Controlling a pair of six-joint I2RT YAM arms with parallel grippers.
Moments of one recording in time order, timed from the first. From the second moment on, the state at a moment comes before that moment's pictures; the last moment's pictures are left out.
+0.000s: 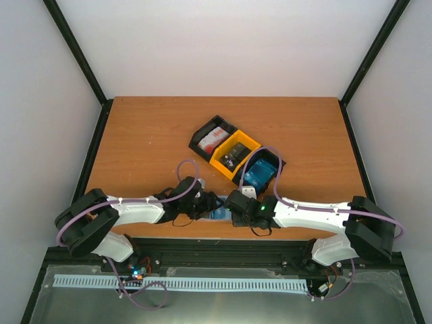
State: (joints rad) left arm -0.85 1.44 0.47 0.19 0.25 -1.20; right arm 1.12 1.35 0.72 -0.56 0.23 0.98
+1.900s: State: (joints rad) left arm -0.85 1.47 0.68 -0.27 0.24 -0.92; right arm 1.12 1.43 0.74 -0.42 0.12 0.90
